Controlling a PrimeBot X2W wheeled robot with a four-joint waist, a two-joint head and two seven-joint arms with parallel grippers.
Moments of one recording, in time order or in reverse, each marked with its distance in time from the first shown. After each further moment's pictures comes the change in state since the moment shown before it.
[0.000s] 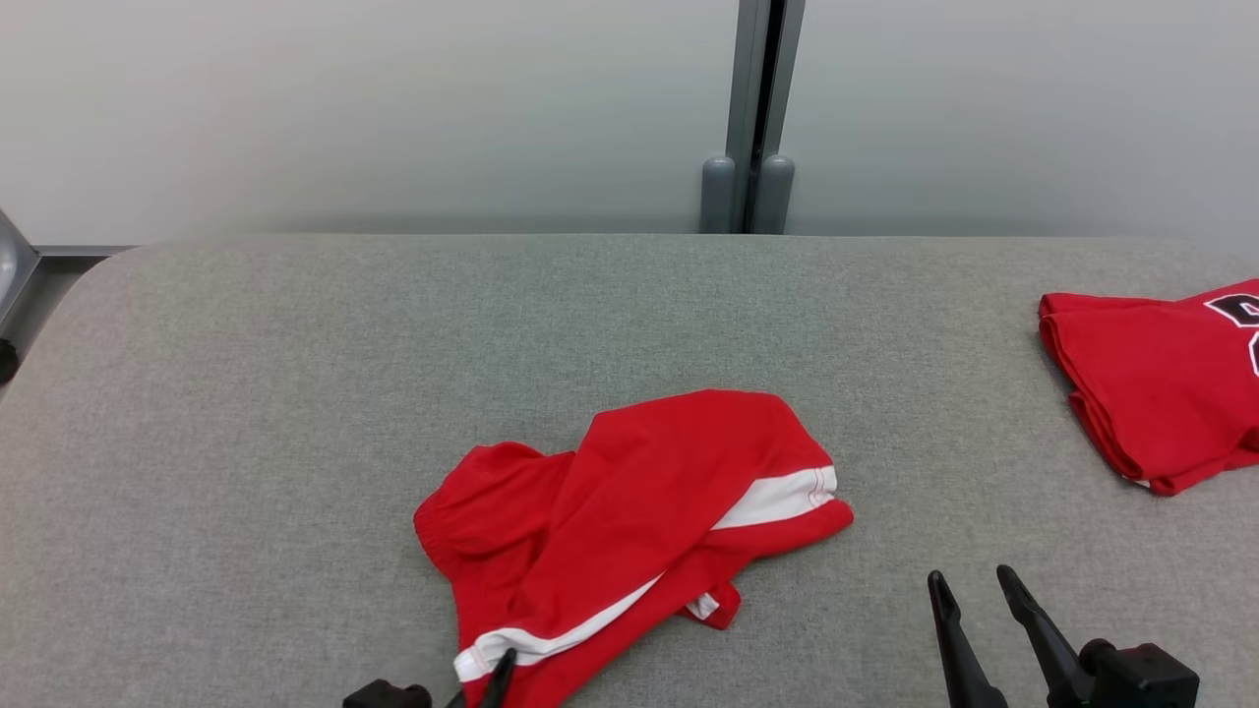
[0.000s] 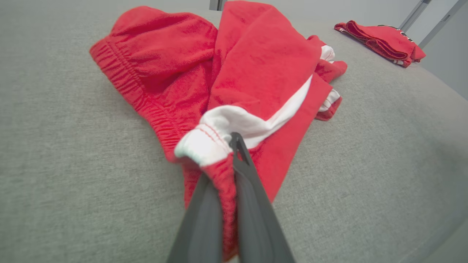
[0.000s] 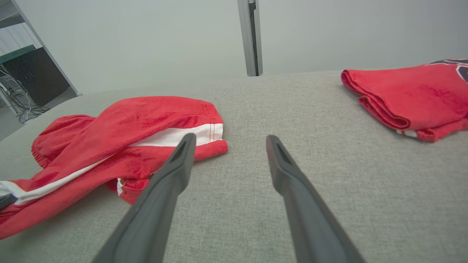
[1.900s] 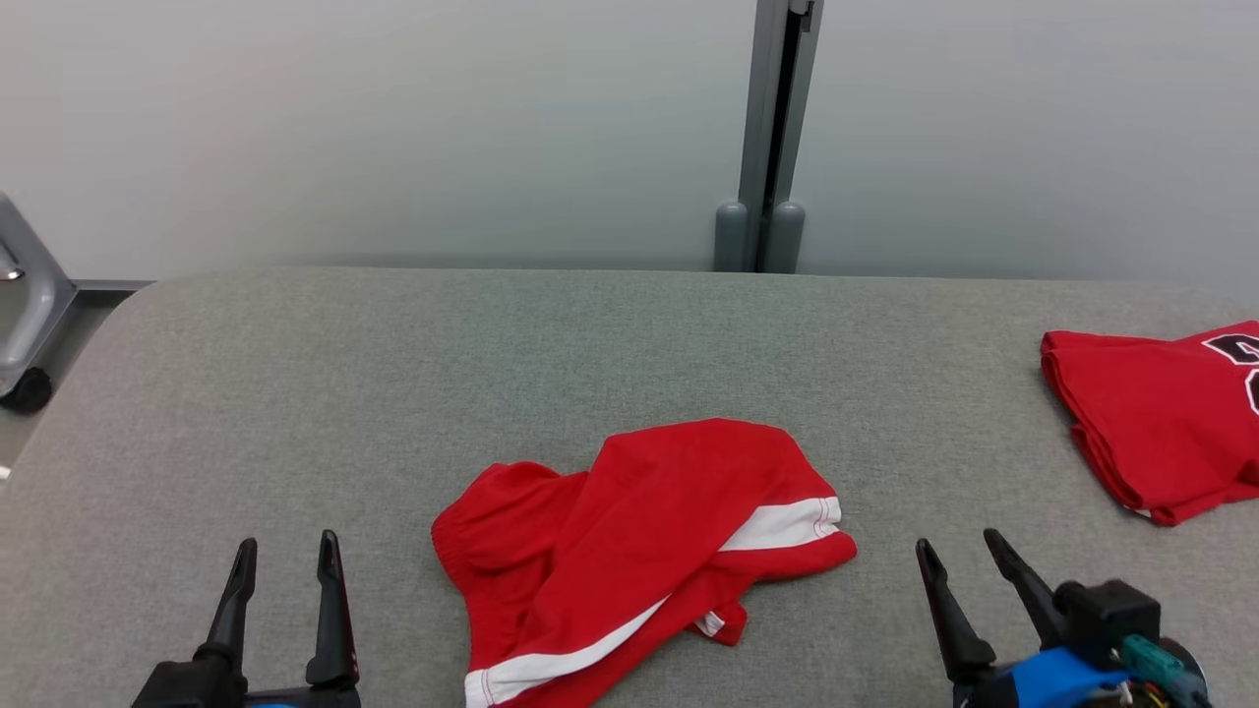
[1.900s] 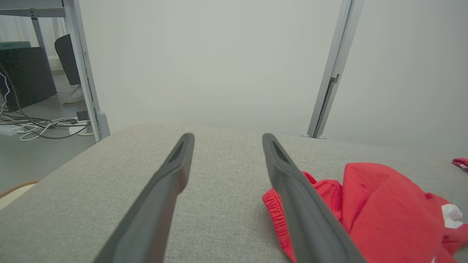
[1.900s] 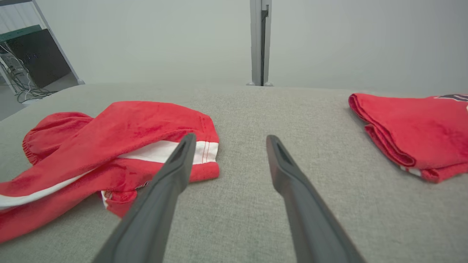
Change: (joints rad) left arm 0.179 -0.278 0.803 -0.247 0.500 -0.090 -0.002; right arm -0.106 -0.049 0.020 0.119 -0.026 0.000 0.035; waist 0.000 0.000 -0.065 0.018
